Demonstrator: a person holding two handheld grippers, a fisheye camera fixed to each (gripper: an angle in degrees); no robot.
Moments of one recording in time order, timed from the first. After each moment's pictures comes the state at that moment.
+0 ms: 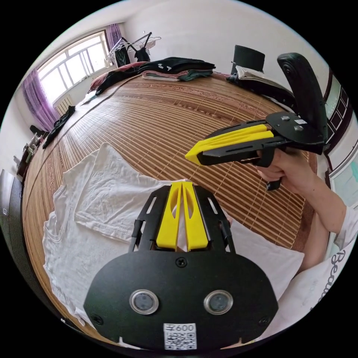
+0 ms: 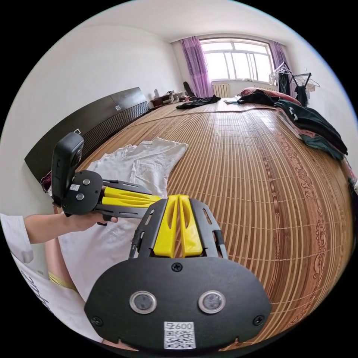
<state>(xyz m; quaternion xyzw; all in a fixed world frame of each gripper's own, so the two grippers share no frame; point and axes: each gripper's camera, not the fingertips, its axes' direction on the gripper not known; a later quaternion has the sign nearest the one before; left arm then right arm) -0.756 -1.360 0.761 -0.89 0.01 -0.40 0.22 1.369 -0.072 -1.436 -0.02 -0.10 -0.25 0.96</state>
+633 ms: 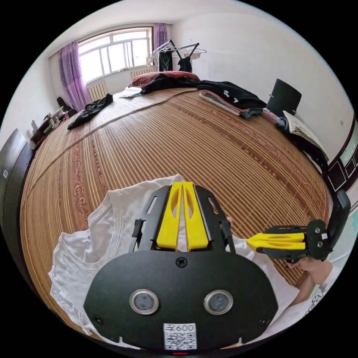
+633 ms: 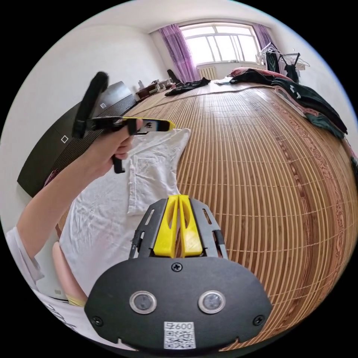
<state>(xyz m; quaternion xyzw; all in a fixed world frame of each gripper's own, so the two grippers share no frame) -0.860 -1.244 0.697 -0.88 -0.12 -0.40 0.21 1.307 -0.032 -1.402 -0.07 -0.08 -0.18 0.98</state>
